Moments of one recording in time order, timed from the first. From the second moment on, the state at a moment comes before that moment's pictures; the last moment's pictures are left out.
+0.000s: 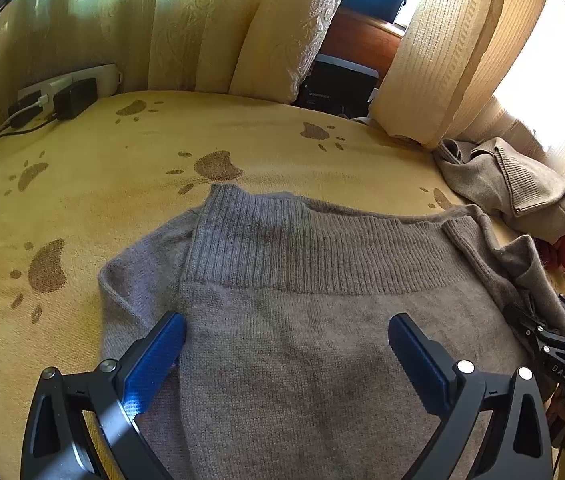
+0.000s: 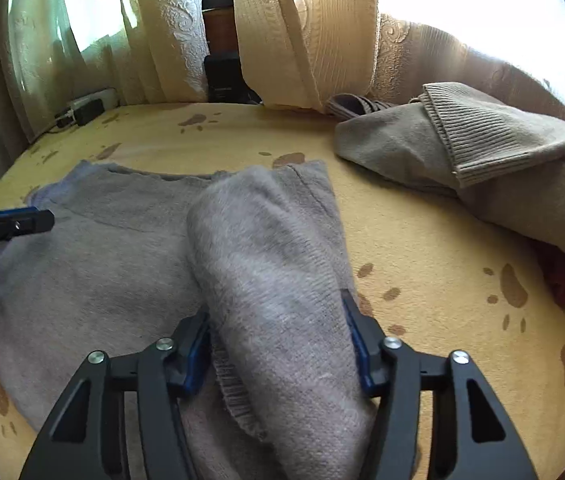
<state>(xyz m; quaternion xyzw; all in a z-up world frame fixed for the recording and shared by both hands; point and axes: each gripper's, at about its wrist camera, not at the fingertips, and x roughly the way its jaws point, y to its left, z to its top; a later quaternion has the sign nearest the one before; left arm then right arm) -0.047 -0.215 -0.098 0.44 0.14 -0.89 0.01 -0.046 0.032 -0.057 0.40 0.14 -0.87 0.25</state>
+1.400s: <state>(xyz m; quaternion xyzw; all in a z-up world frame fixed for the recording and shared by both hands) -0.039 -0.229 -0.082 0.42 0.15 -0.90 0.06 -0.090 0.022 -0.013 0.48 -0.29 -0.72 0.40</state>
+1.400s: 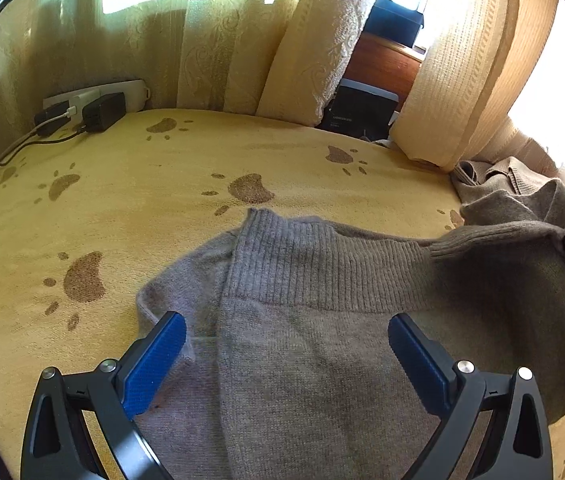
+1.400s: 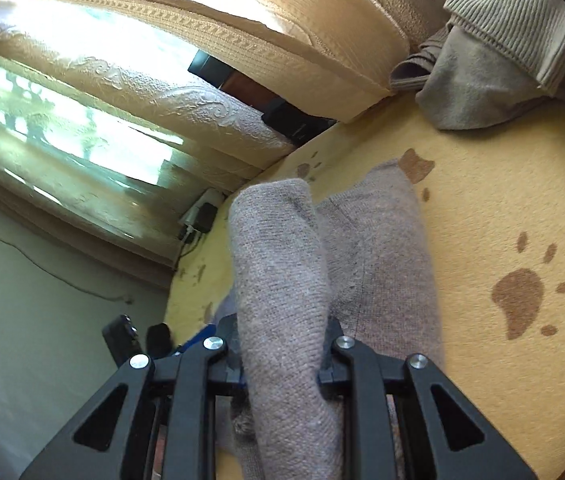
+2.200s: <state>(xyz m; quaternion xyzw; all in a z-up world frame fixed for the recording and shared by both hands) -0.015 -0.315 -0.080 0.39 0.32 -0.86 0.06 -0.016 -0.064 0.016 0.44 -0.11 -0.77 0.44</state>
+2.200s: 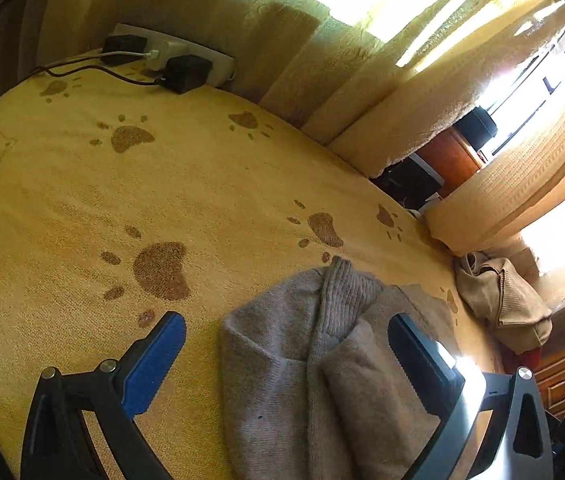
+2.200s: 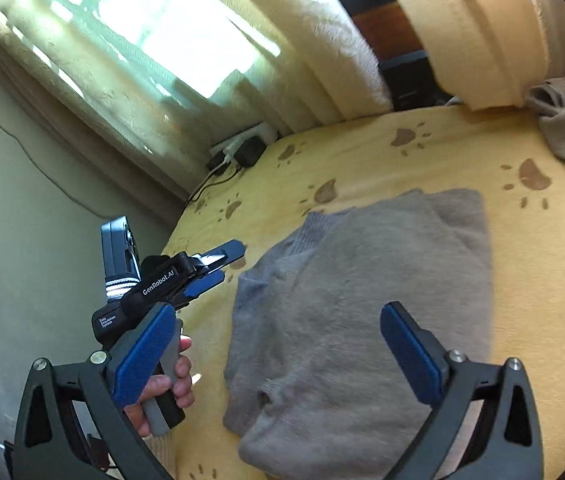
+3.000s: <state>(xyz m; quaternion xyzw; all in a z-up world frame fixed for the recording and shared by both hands) 0.075 -0.208 -0.076 0.44 0.42 -0.78 -0.16 0.117 -0.007 -0.028 0.21 0.34 -0.84 0.36</state>
